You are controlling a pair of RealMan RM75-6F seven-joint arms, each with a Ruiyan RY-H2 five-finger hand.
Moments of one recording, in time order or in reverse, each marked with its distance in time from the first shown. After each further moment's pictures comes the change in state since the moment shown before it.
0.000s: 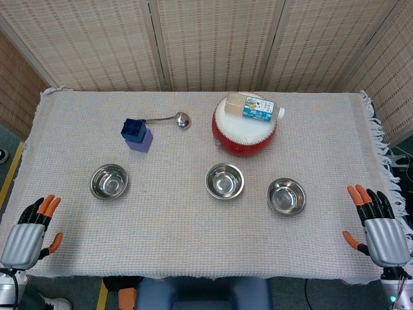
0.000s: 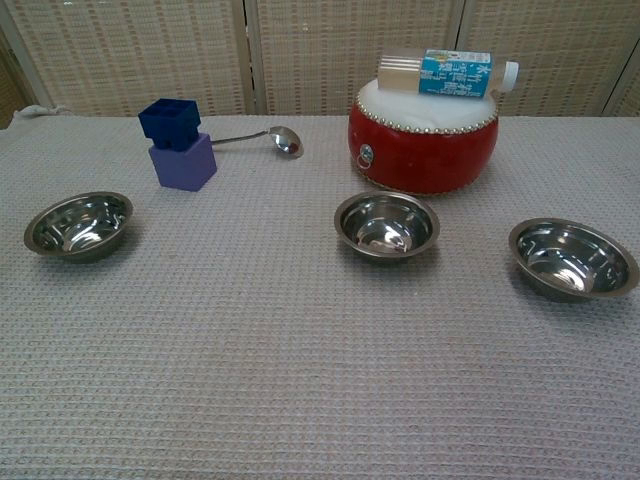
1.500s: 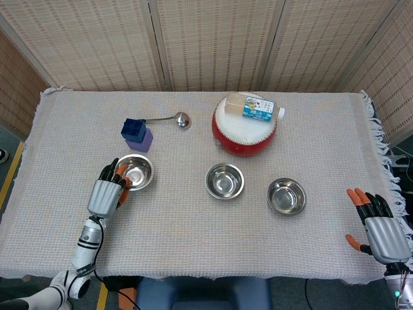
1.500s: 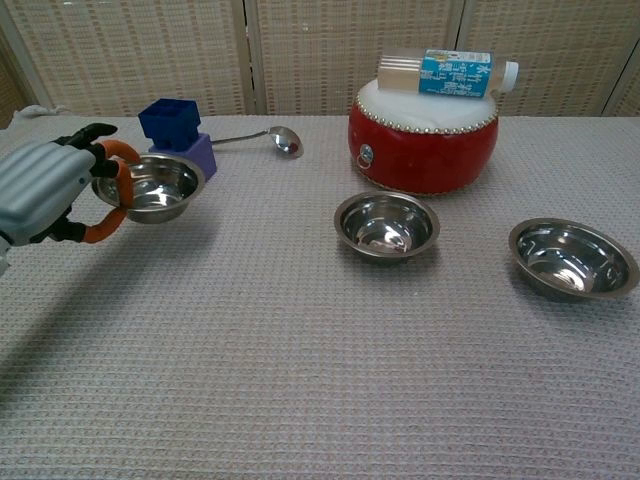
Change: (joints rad) left arm -0.426 -0.710 -0.146 0.857 0.021 -0.044 -0.075; right arm 0.009 0.067 0.020 -0.010 0.049 -0.163 0.062
